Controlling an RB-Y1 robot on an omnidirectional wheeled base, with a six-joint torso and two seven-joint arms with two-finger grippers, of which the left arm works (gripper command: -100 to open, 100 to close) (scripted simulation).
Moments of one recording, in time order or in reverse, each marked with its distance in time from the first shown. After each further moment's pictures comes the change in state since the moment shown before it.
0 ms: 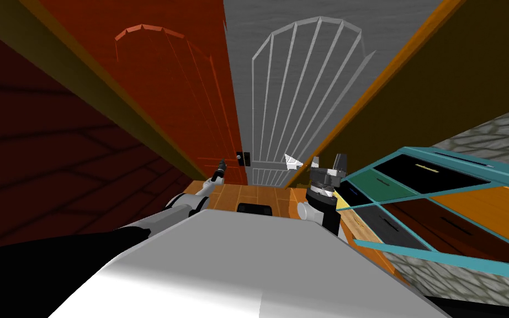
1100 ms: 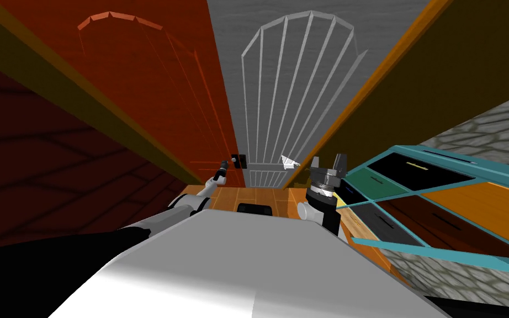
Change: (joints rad) arm 0.005 -0.024 -0.018 -0.061 -0.005 0.019 0.000
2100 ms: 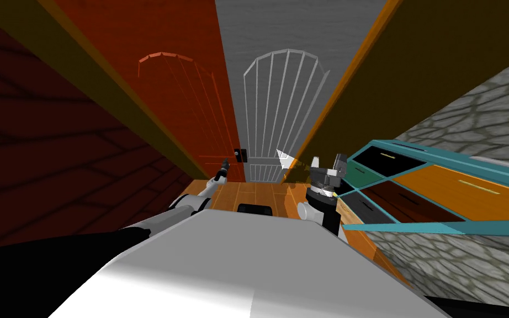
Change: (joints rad) arm 0.003 -0.016 -0.004 -0.005 -0.001 0.008 -0.003
